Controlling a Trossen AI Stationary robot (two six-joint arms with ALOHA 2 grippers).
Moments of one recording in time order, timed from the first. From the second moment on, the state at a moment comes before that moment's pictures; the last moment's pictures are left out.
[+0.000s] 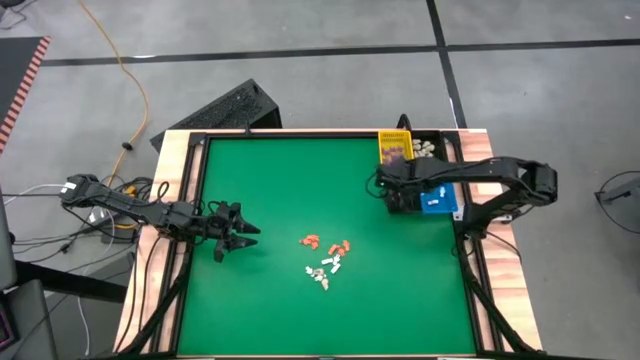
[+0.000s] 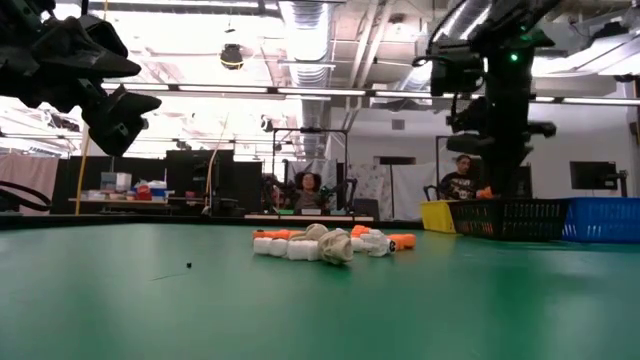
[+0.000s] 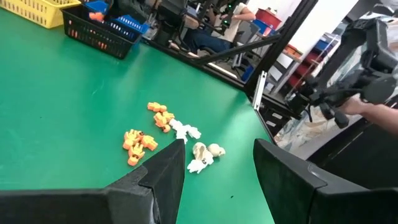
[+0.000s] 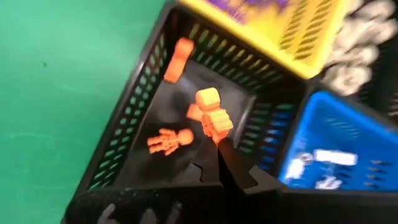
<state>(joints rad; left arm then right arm) -0.24 0.43 0.01 0.41 -0.08 -0.51 -0.30 1.35 0.86 -0.96 0.39 0.77</state>
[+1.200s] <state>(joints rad) -0.24 0.43 0.01 0.41 -0.09 -0.54 -0.06 1.35 1.07 -0.56 0.28 0.46</state>
